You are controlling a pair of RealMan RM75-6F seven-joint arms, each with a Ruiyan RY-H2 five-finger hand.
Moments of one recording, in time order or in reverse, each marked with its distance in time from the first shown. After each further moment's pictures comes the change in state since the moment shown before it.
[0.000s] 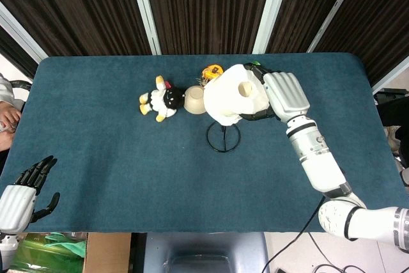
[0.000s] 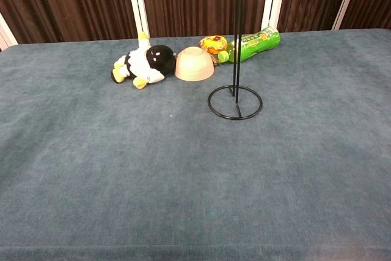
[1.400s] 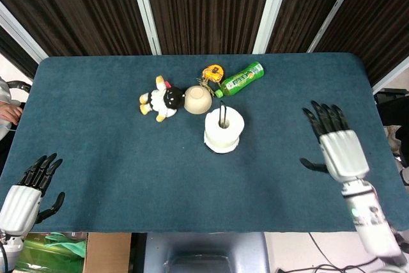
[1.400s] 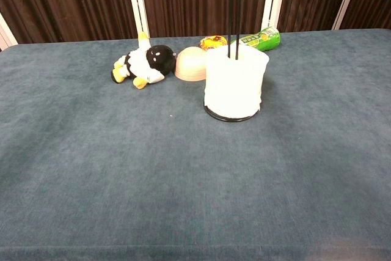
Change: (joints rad) left arm -0.002 -0.042 -0.005 0.033 0.058 0.056 0.034; right arm -0.518 -0.050 -0.394 0.039 -0.727 0.448 -0.027
